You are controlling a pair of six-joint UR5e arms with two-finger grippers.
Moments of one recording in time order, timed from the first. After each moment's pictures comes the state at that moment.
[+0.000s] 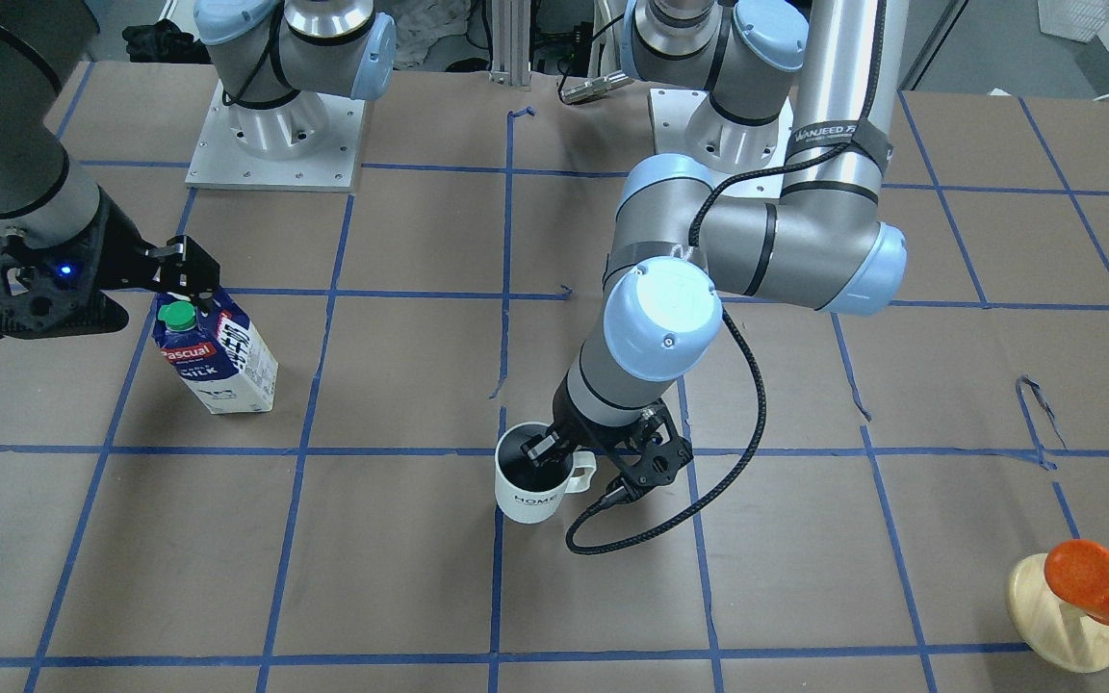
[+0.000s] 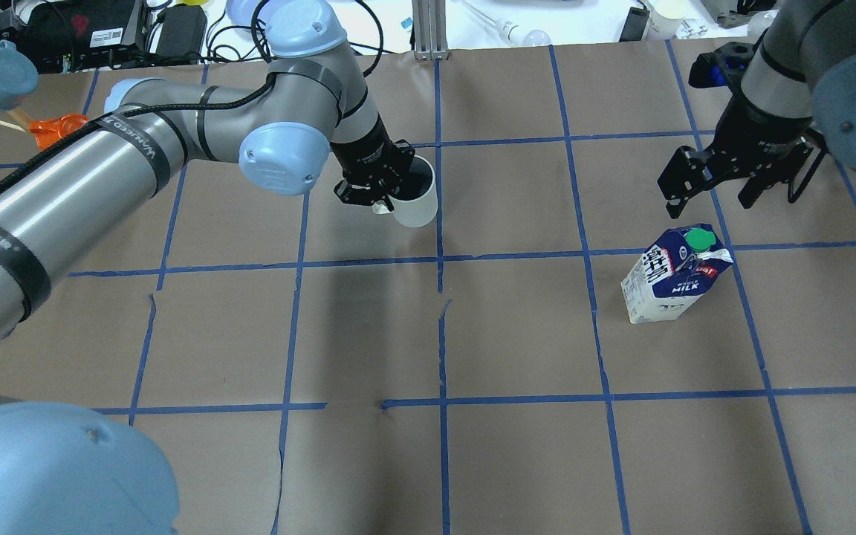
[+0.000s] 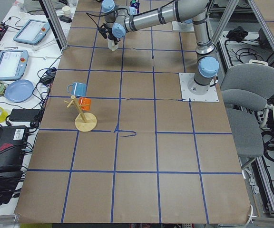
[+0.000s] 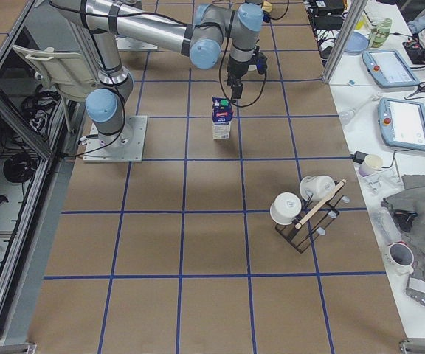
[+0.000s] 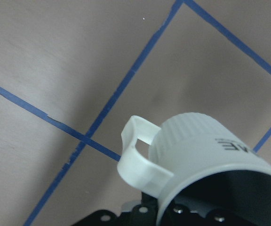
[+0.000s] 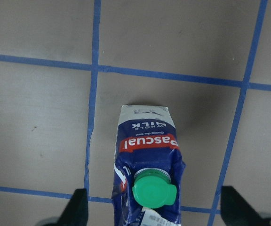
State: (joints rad) left arm -1.79 -2.06 -1.53 -1.15 1.40 -0.84; right arm 1.38 -1.52 1.77 -1.71 -1.59 -0.31
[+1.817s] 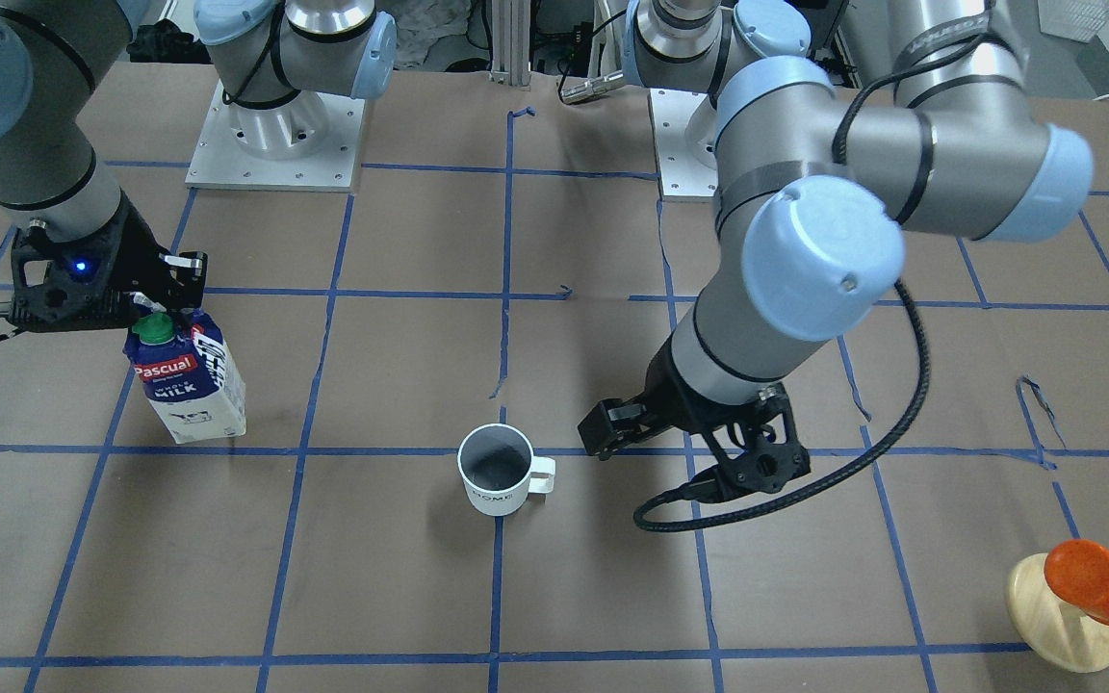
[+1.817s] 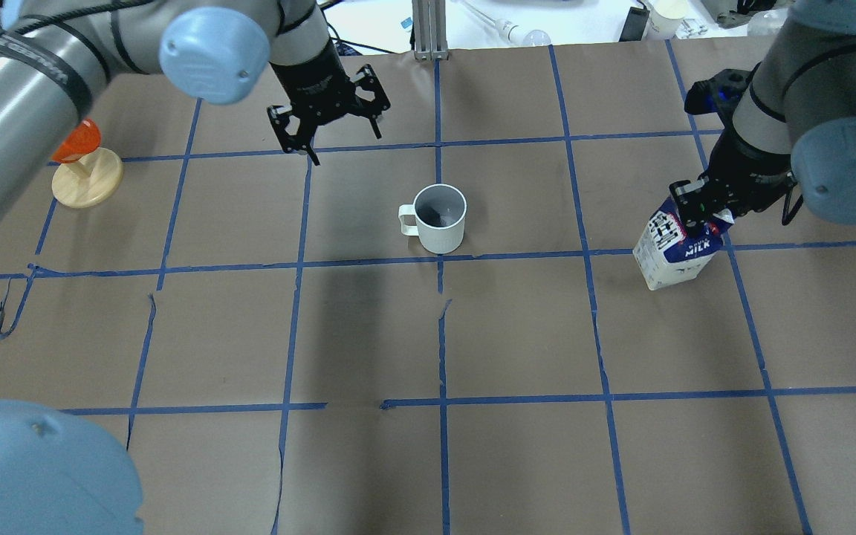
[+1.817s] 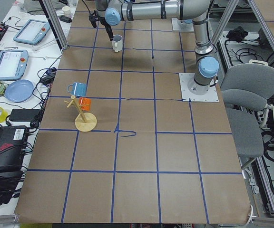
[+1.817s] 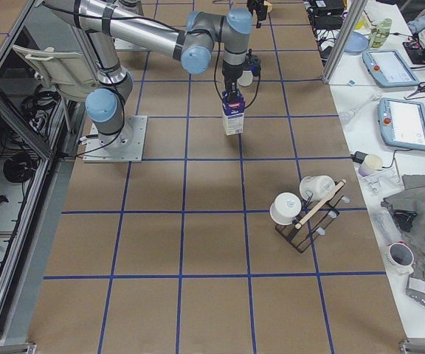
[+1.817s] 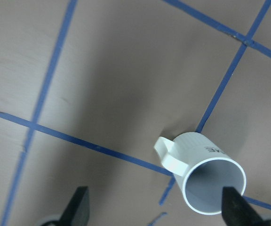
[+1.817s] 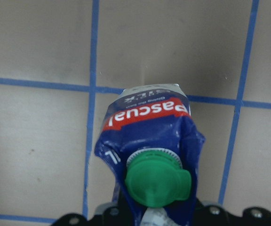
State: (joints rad) left arm -1.66 -1.98 -1.27 -1.50 1.43 -0.36; right arm 1.42 -1.51 1.76 -1.81 -1.59 -0.26
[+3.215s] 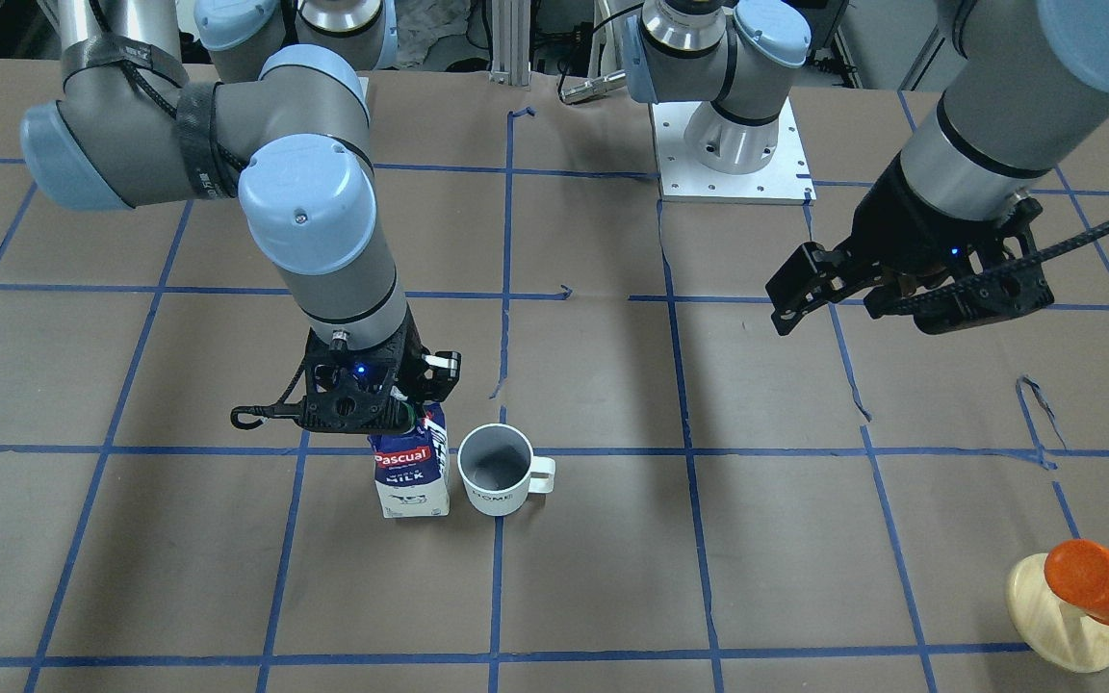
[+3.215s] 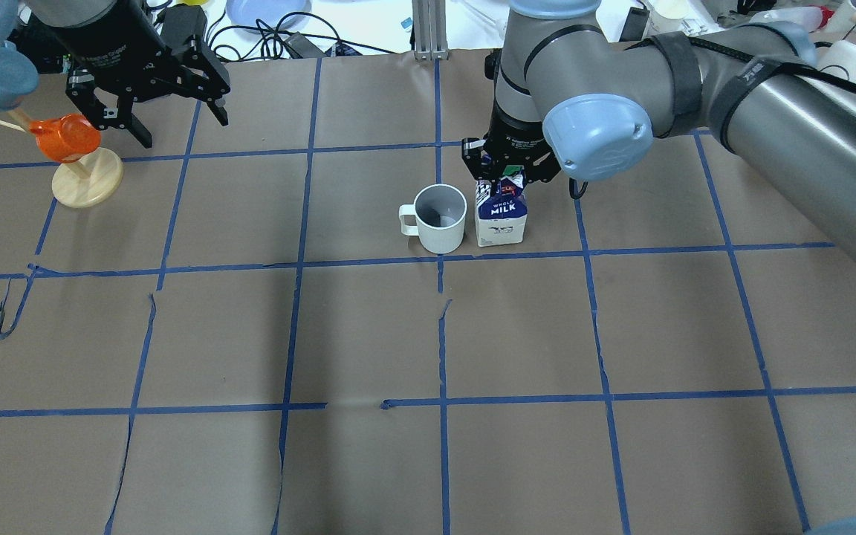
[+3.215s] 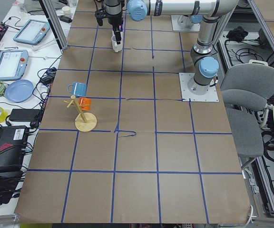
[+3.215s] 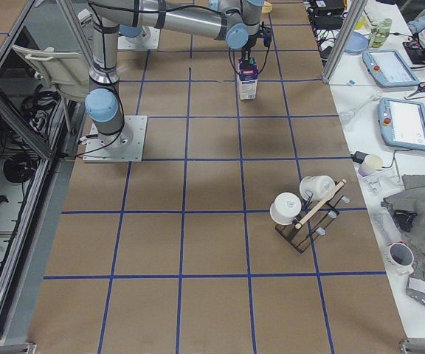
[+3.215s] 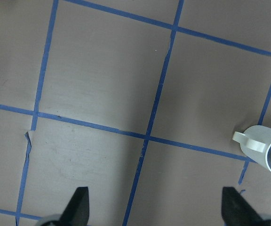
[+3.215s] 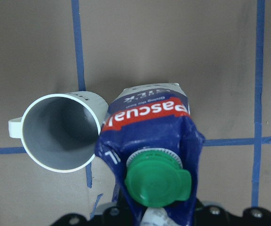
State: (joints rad) left arm -1.47 -1.70 -1.43 -1.61 1.51 -0.15; right arm 1.78 -1.24 1.57 -1.92 -1.51 0.26
